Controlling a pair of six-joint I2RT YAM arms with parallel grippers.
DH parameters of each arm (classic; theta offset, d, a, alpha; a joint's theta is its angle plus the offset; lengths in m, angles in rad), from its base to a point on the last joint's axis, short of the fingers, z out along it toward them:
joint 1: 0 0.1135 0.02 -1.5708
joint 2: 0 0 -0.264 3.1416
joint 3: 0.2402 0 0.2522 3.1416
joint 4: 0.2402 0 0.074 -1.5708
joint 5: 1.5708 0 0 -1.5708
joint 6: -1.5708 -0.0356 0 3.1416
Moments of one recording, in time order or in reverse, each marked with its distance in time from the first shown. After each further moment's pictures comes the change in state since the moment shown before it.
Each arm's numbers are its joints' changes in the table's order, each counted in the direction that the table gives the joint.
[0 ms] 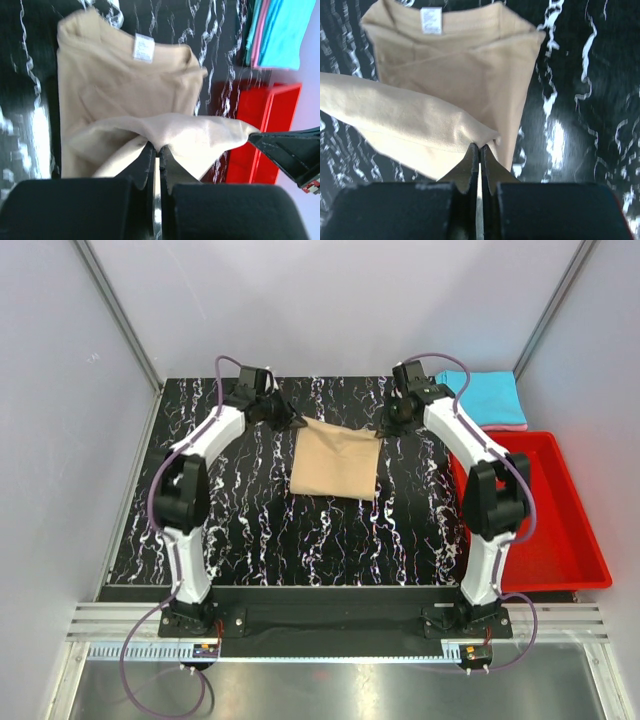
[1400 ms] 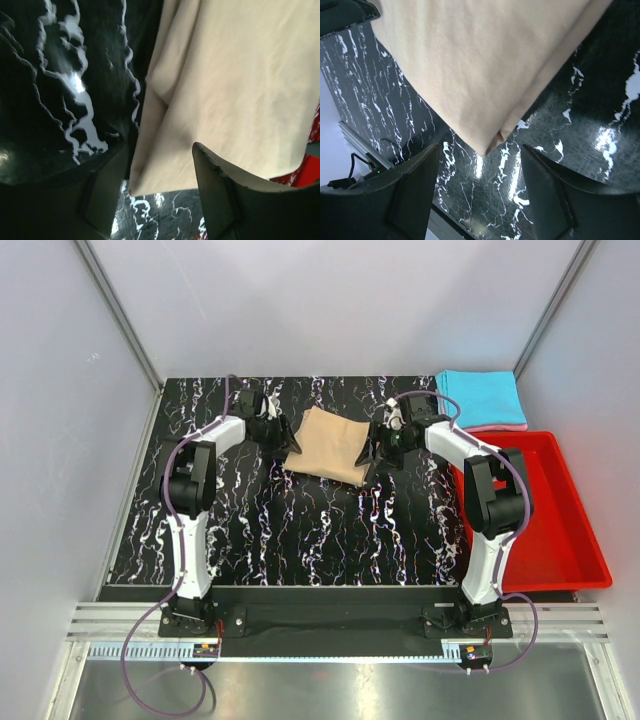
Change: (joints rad) left arm 0.076 0.213 -0.036 0.007 0.045 -0.285; right arm -0.050 0.040 -0.301 -0.236 -0.420 0.058
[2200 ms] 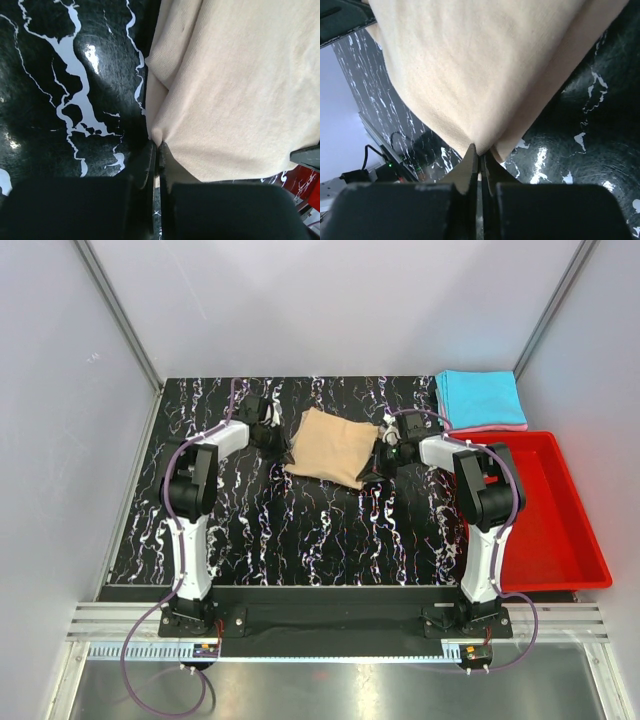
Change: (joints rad) left arm -0.034 -0.035 -0.077 0.005 -0.056 -0.018; right arm 0.003 0.077 -0.138 -0.233 -0.135 -0.077
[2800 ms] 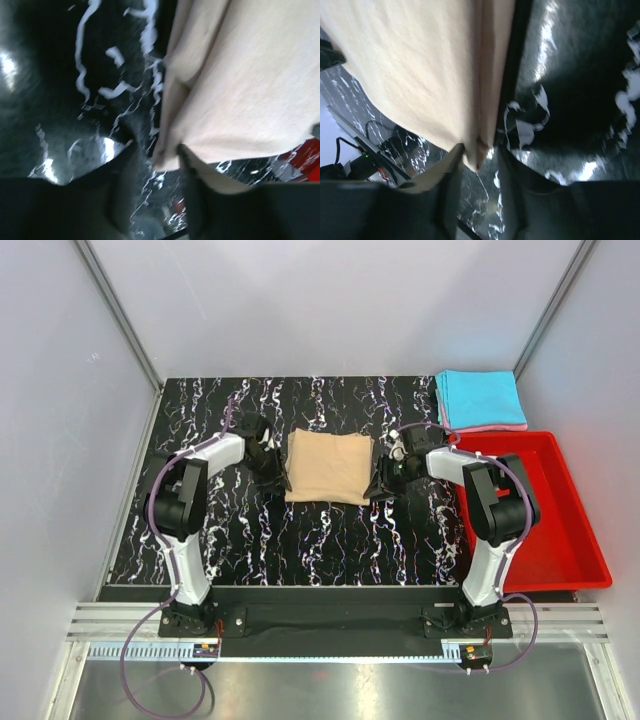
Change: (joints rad) left arm -0.034 -0.199 -0.230 0.179 -0.055 0.079; right arm 0.005 -0.137 -0.181 0.056 0.085 0.033
